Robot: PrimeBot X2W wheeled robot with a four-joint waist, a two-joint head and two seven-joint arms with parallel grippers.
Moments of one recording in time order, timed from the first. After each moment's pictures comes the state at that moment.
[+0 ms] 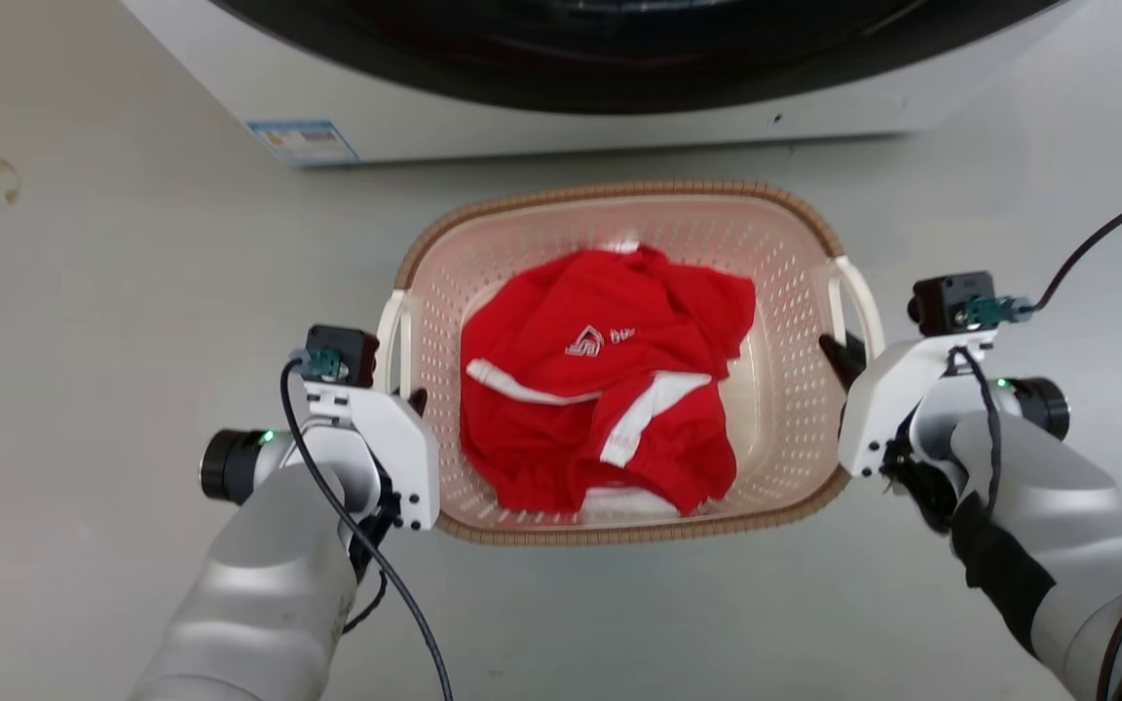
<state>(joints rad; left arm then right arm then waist) -0.83 0.02 -0.46 1.26 -0.44 -0.11 0.03 -0.88 0.06 1.22 1.23 1.25 0.15 -0.11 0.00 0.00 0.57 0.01</state>
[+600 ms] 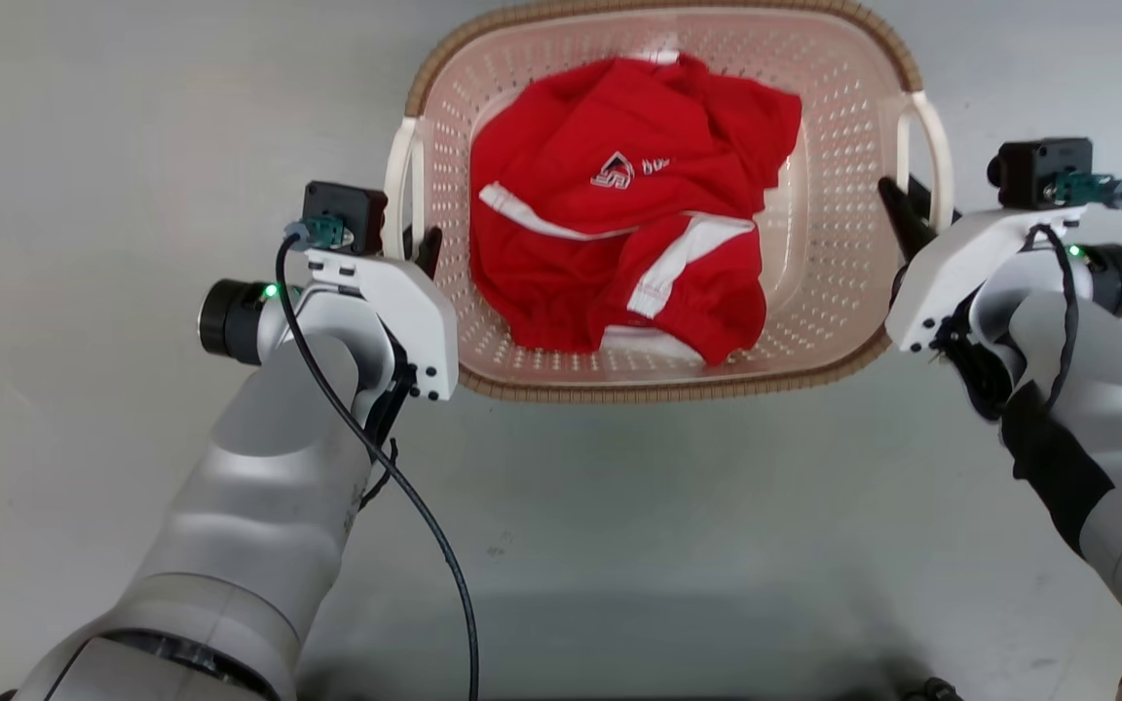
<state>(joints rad) -1.02 0.00 -0.48 1.26 -0.44 -0.10 -0.07 -1.03 0.01 1.14 1.23 1.17 0.15 -0.21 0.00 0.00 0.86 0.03</state>
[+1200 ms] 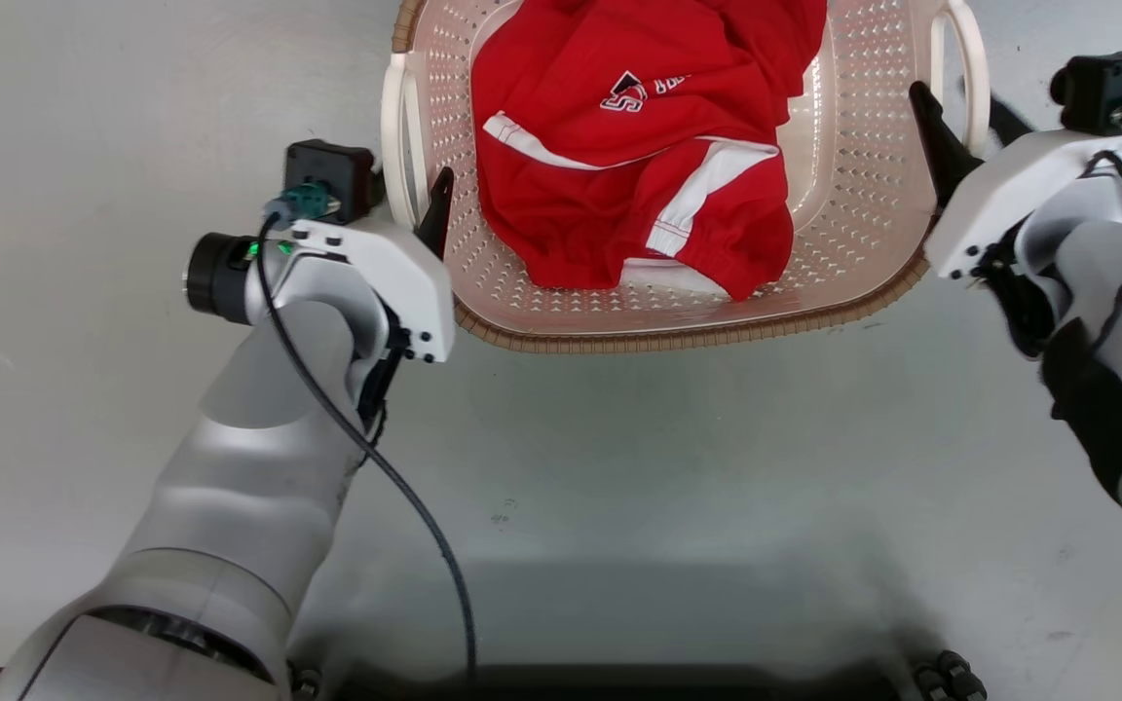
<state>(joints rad) -1.08 -0.01 -0.49 1.26 -0.44 -0.09 -0.20 -1.12 -0.01 1.04 1.23 1.08 0.16 -0.26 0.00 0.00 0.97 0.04</state>
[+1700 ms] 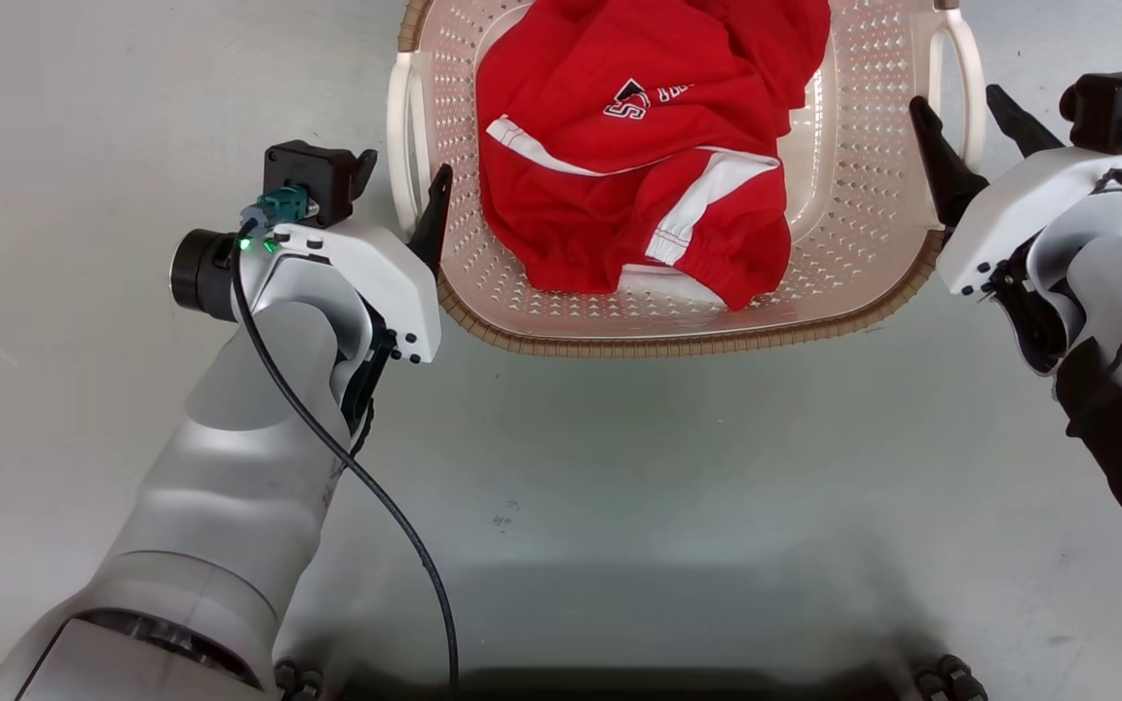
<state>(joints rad) -1.07 0.02 -0.53 1.25 -0.47 -0.13 -0.25 -1.07 -0.08 1.01 1.12 1.03 0.14 -0.26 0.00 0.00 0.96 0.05</state>
